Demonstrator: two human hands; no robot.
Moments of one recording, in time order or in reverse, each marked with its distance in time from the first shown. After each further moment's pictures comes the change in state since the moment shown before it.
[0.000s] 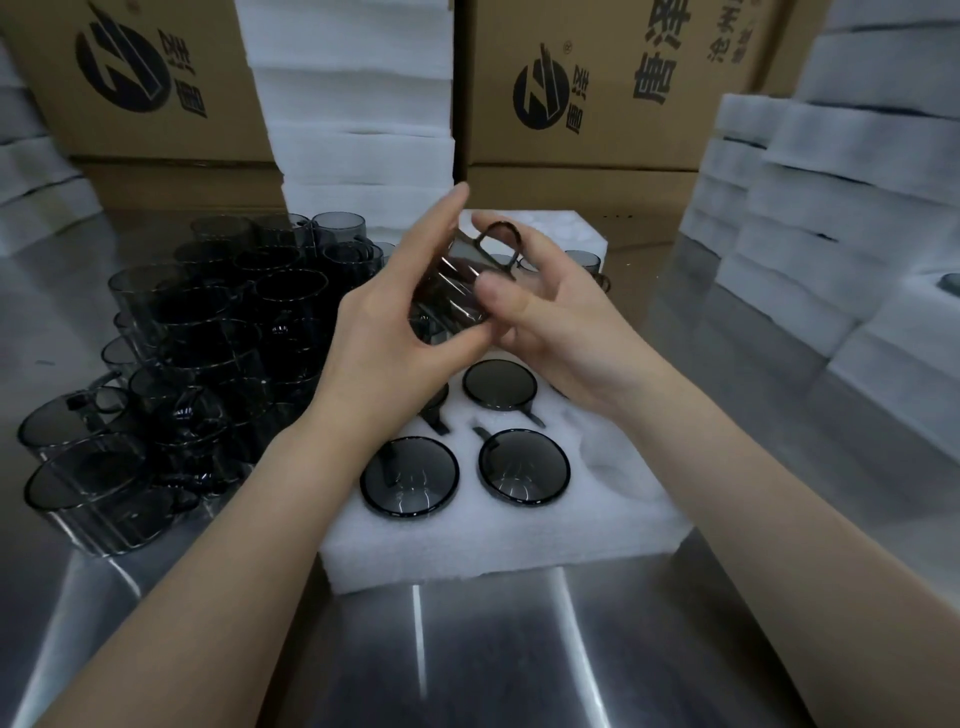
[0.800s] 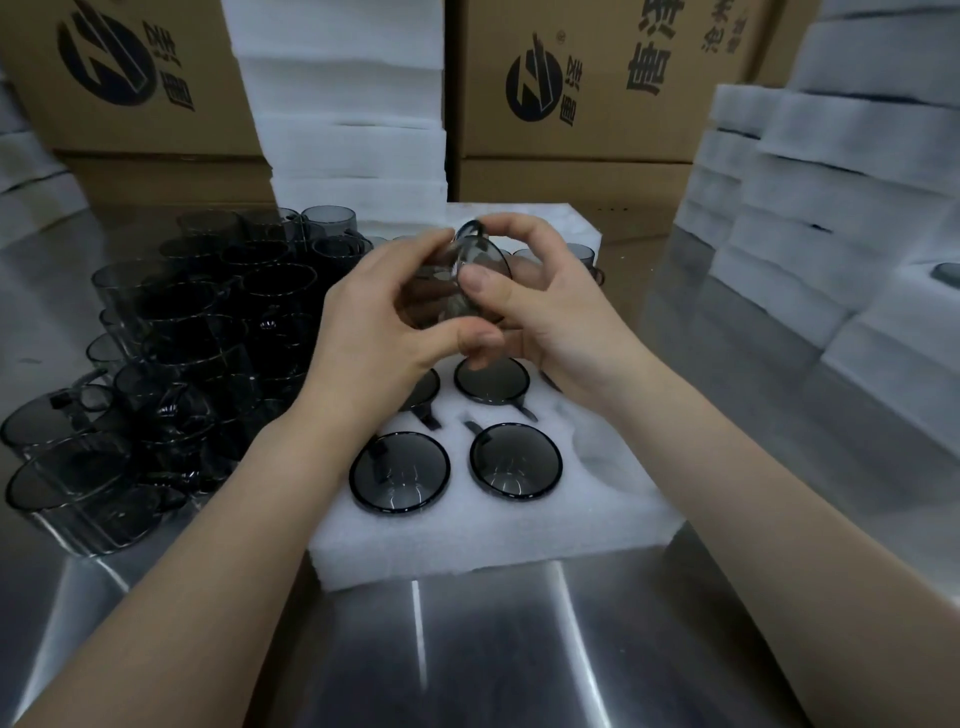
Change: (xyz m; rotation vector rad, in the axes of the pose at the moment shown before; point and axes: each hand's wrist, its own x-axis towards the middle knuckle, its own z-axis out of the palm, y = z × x) left_hand 0.005 -0.001 0.000 -0.166 -0.006 -0.239; right_hand -0.004 -0.004 0.005 -0.128 0.160 0.035
